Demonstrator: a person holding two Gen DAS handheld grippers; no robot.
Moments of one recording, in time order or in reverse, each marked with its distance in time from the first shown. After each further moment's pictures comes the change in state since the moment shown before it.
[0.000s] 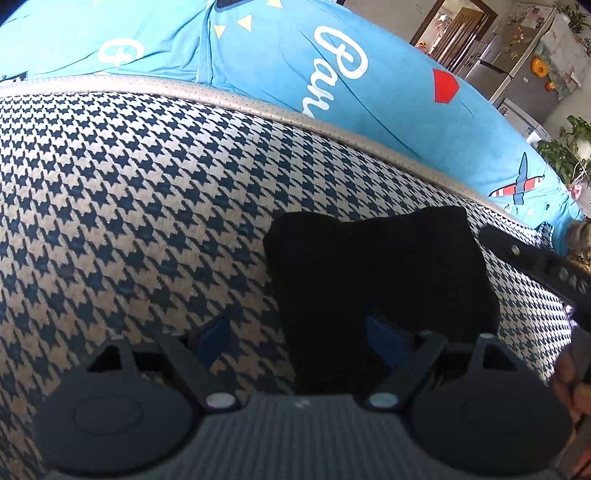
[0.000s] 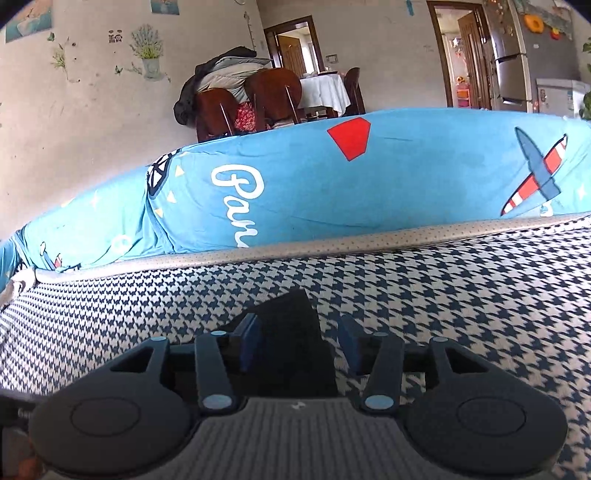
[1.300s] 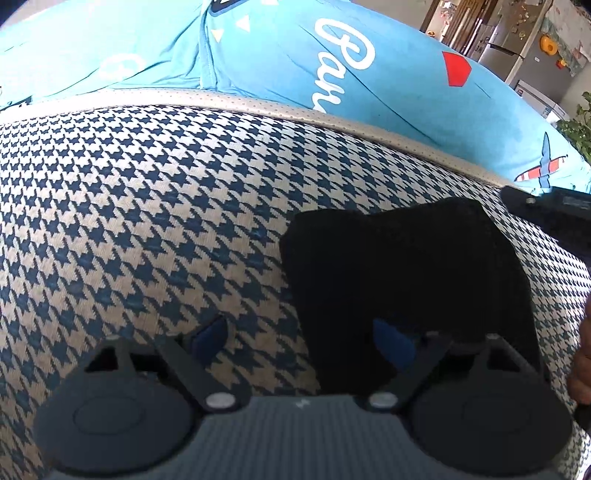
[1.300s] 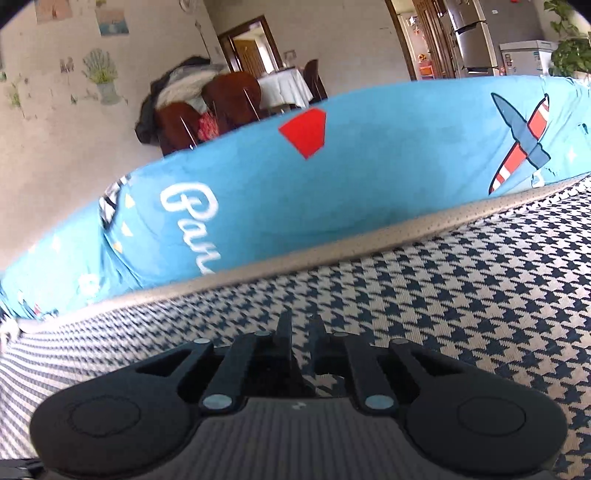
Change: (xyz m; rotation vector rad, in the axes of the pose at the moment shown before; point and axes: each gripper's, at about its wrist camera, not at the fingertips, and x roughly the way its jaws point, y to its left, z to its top) left arm 0.012 -0.007 0.003 0.061 -0.013 0.142; right arm 0.028 -0.027 0.018 0.159 -0.012 -0.041
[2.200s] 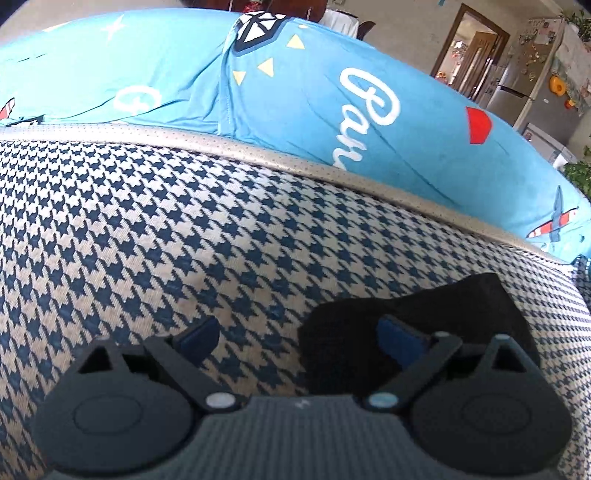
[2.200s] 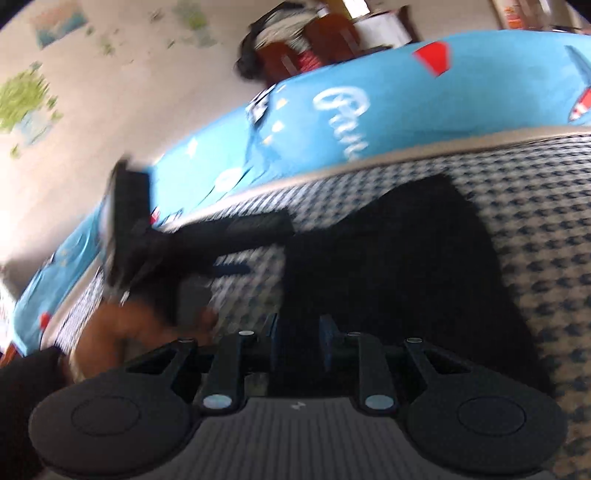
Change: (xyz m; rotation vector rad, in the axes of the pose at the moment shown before) left arm 0.009 0.015 0.032 -0.066 -0.121 -0.009; right arm -0.075 0.079 -0.099 -0.105 0.228 0.315
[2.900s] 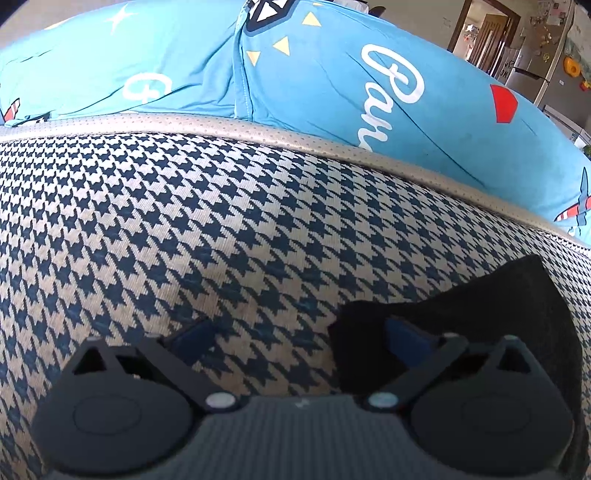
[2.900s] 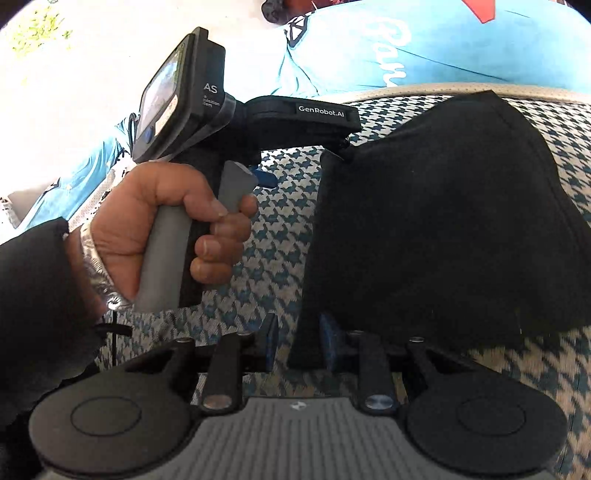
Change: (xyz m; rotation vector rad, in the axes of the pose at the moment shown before) left arm 0.014 0.006 -0.002 0.033 0.037 0.068; right arm 0.027 0.020 -0.050 -0.071 0.152 -0.003
